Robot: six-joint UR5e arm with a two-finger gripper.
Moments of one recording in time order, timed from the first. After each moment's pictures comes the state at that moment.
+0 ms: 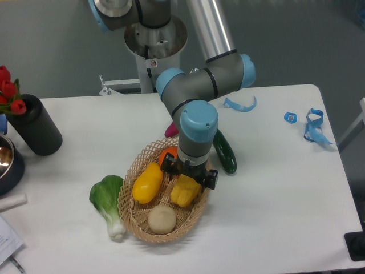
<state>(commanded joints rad) 2.41 -2.01 -1.75 -0.91 1.47 0.79</state>
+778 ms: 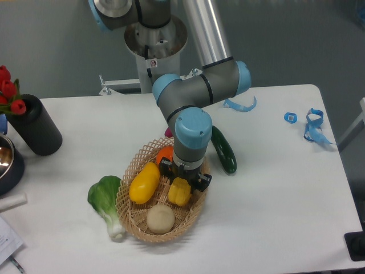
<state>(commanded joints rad) 2.42 -2.01 -1.75 -0.91 1.46 0.80</state>
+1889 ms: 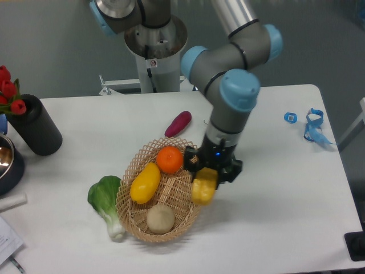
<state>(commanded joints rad) 2.62 -1.91 -1.62 -0.94 1.26 0.78</state>
